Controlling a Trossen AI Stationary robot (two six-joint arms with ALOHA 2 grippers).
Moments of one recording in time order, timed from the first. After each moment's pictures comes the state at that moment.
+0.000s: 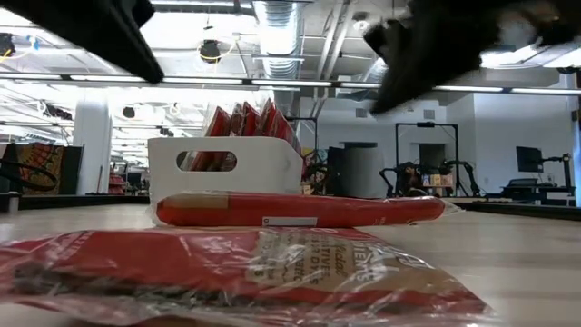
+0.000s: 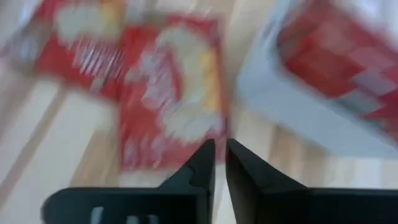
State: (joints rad) left arm -0.74 1.67 1.04 -0.27 -0.72 -0.47; right arm 0.50 1.69 1.08 -0.33 0.36 -0.01
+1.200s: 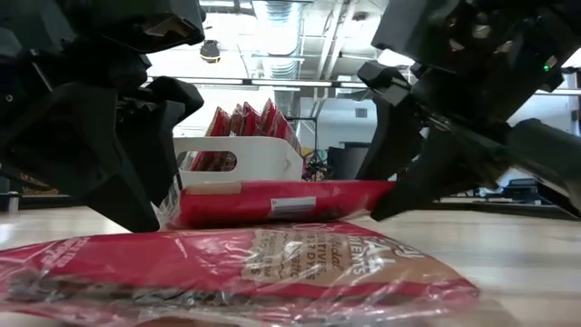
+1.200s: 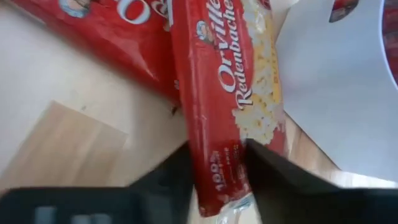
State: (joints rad) left arm -0.63 1.87 1.04 -0.13 -0.46 -0.30; right arm 0.56 1.94 1.09 -0.17 0.61 -0.13
